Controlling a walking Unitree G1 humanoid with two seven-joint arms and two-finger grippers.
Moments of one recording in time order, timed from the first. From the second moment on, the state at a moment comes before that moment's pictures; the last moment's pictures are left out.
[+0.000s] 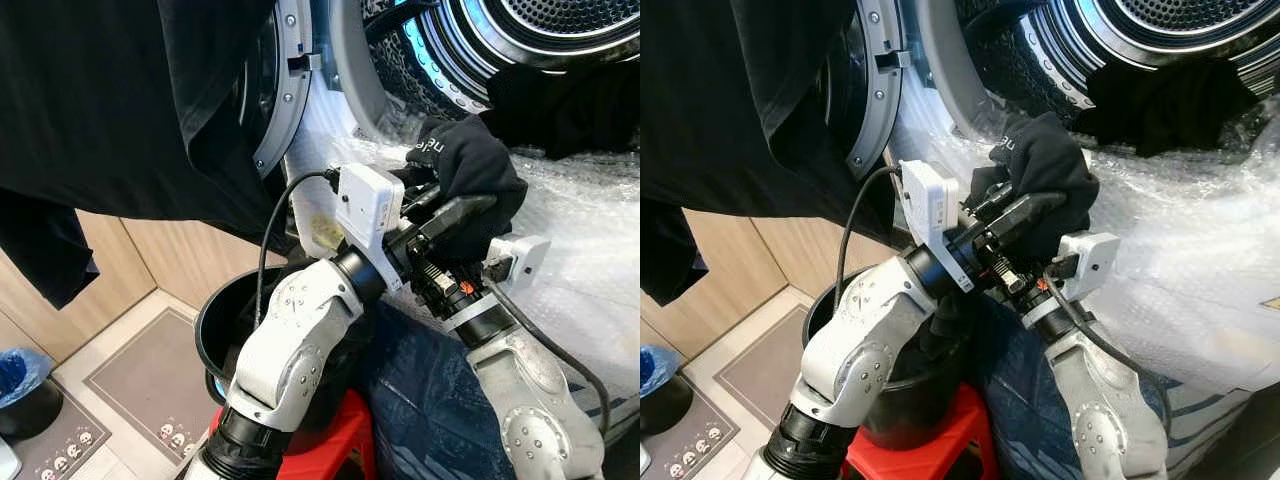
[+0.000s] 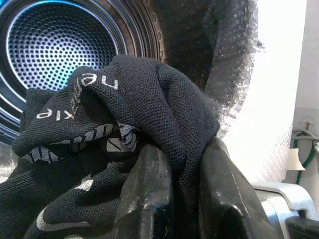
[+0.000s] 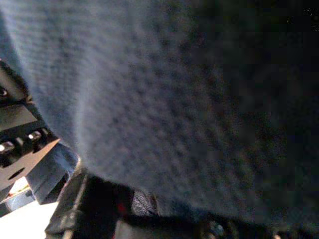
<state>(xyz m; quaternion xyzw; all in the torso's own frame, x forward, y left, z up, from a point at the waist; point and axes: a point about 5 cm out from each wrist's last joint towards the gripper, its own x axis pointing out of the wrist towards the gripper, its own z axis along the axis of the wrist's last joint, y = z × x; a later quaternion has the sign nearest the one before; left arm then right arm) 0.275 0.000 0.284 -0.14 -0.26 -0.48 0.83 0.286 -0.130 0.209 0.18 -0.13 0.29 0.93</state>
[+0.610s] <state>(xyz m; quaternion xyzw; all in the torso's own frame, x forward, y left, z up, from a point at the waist) 0.273 0.001 0.288 -0.15 -0.25 -0.48 0.82 0.286 -0.132 0.213 0.20 -0.14 0.30 0.92</state>
